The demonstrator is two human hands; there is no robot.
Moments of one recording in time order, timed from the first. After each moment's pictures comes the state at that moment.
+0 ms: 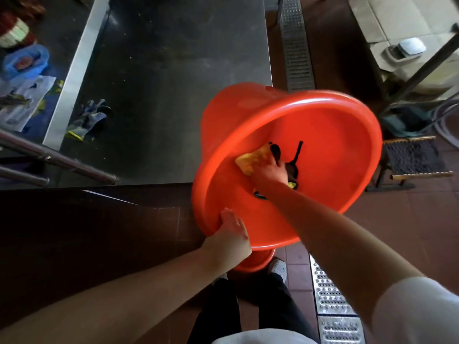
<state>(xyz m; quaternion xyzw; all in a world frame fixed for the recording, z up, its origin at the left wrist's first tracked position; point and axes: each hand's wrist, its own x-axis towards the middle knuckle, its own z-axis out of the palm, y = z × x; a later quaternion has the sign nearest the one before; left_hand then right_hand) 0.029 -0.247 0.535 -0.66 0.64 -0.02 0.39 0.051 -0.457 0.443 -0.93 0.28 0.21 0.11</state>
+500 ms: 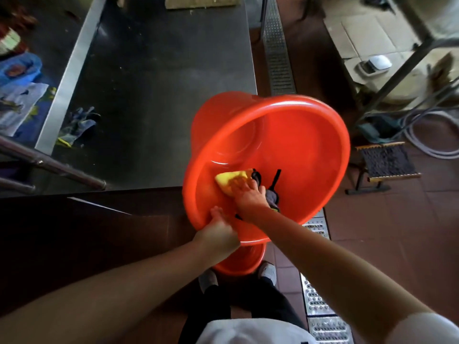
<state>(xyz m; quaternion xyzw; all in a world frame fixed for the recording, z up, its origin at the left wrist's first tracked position) 0.032 -0.247 0.544 -0.64 0.67 -0.01 0.37 0.011 -0.391 0.463 -0.93 0.23 0.21 0.18</state>
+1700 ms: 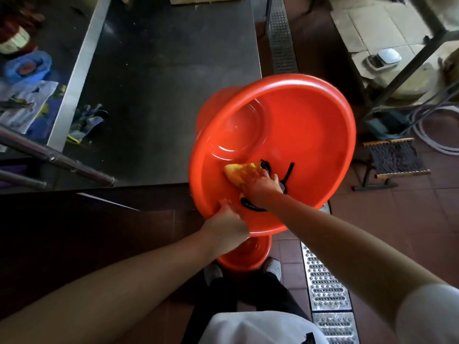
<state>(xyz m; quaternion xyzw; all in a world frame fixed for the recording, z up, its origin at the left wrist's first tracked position) 0.042 -0.254 0.562 -0.66 0.69 -0.02 0.30 0.020 -0.420 0.478 -0.93 0.24 0.24 0.17</state>
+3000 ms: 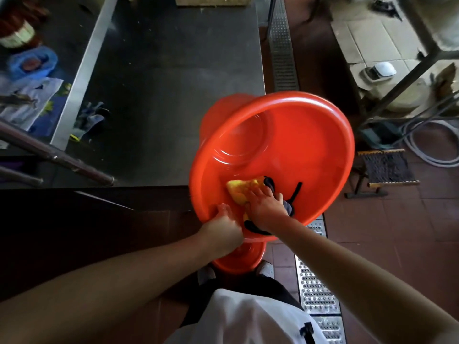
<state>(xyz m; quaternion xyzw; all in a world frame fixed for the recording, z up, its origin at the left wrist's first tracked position) 0.055 -0.243 0.552 -0.62 0.71 -0.01 0.35 -0.013 -0.393 0.501 -0.93 0.24 0.22 0.19</state>
